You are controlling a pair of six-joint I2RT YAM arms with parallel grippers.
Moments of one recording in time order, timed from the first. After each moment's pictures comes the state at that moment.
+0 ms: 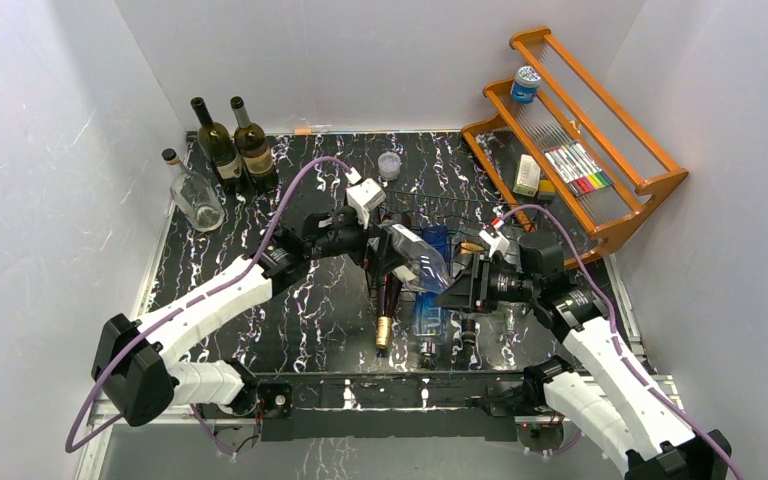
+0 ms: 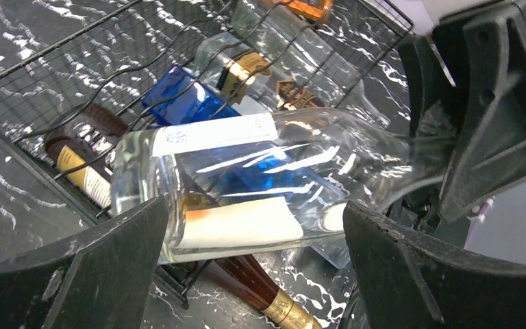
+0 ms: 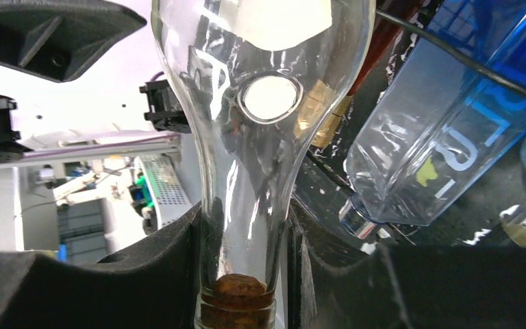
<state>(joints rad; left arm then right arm) -0.73 1.25 0.96 -0.07 0.40 -0.12 0.43 0.75 0.65 -0.52 -0.78 0.72</state>
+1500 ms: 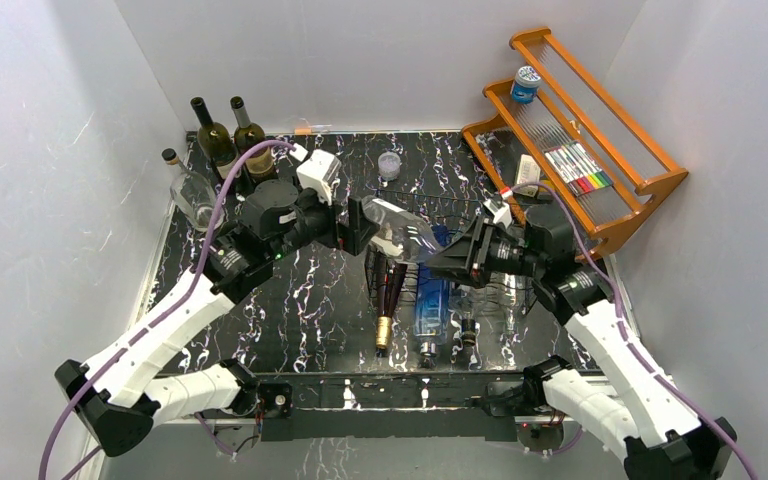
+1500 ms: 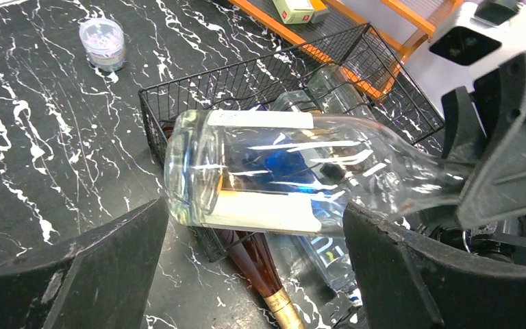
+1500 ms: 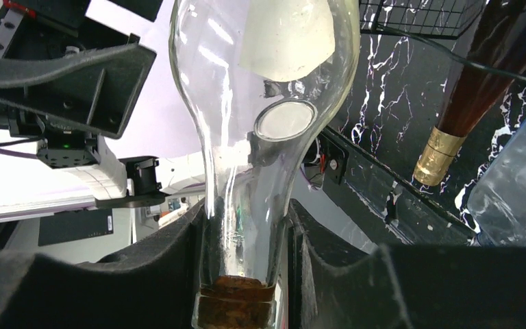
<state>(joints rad) -0.73 1.08 1.15 -0.40 0.05 -0.27 0.43 0.79 0.78 -0.34 -0.77 1.14</state>
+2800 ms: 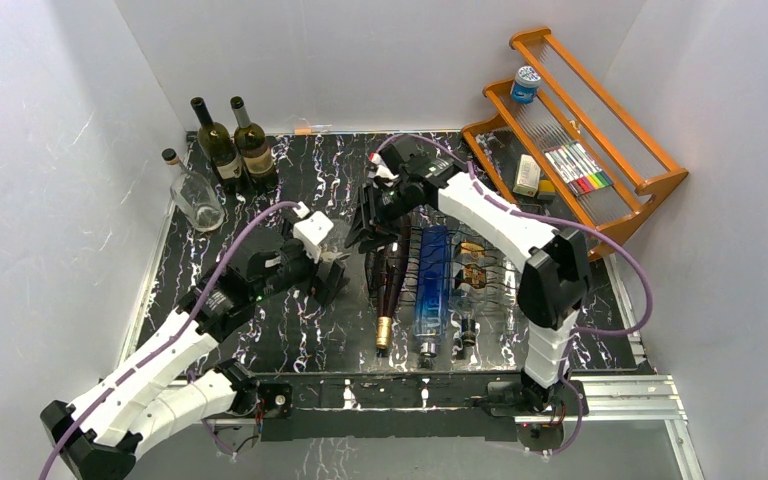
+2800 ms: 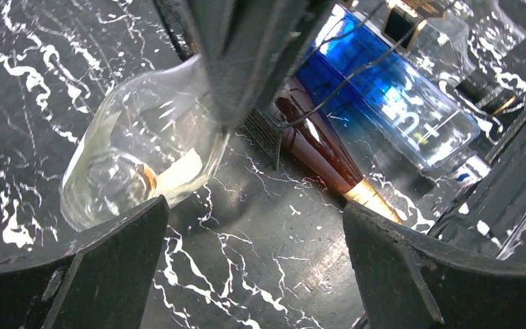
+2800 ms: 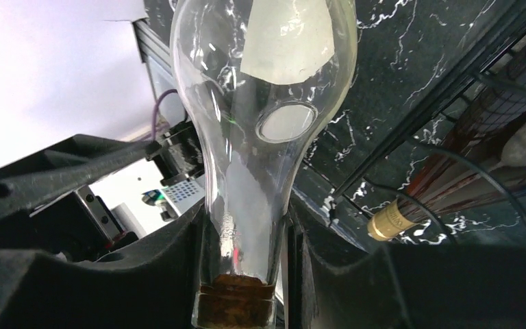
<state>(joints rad) -0.70 0.81 0.85 -0.50 0.08 0.03 0.73 1.83 1.70 -0.81 -0.65 0.78</state>
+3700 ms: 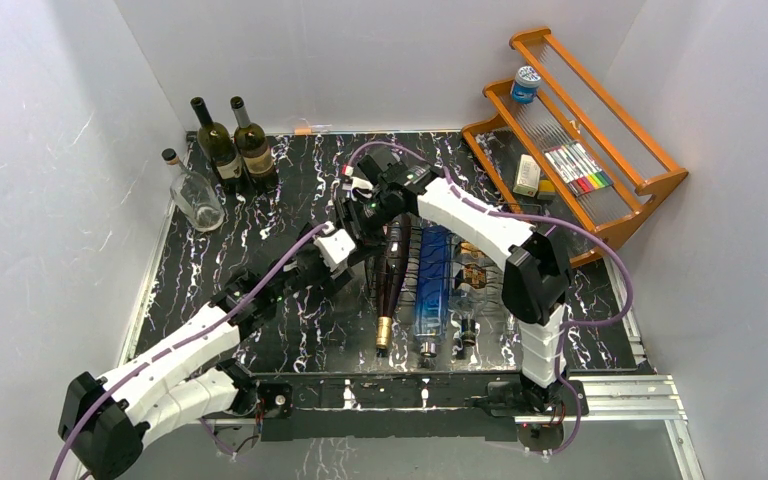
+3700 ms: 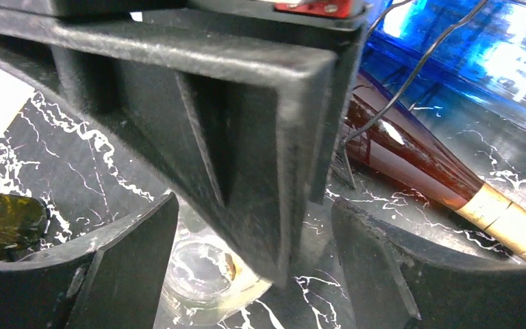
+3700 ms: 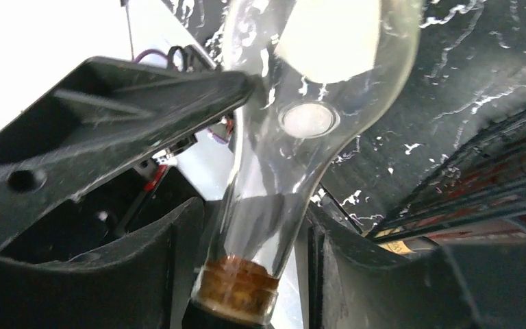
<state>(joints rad) -0.69 0.91 0.61 -0.10 0.10 0.39 0.81 1.97 1.82 -0.90 -0.68 0.60</state>
